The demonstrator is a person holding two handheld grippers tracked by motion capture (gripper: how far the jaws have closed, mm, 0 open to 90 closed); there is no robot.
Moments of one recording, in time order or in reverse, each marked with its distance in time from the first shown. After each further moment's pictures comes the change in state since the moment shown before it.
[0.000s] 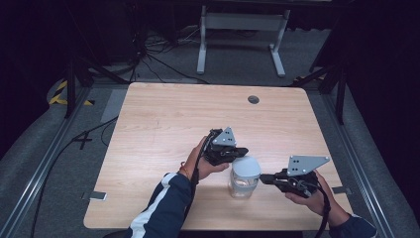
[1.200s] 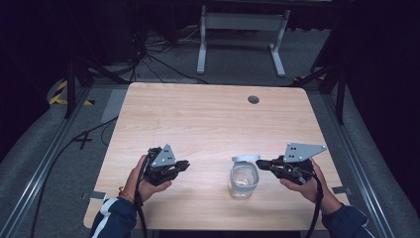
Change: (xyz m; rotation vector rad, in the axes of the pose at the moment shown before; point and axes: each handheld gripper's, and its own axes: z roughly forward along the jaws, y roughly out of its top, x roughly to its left) left arm -0.015 -0.102 -0.132 0.158 0.247 -0.089; right arm -0.023 0.015 0.008 -0.056 -0.061 -0.009
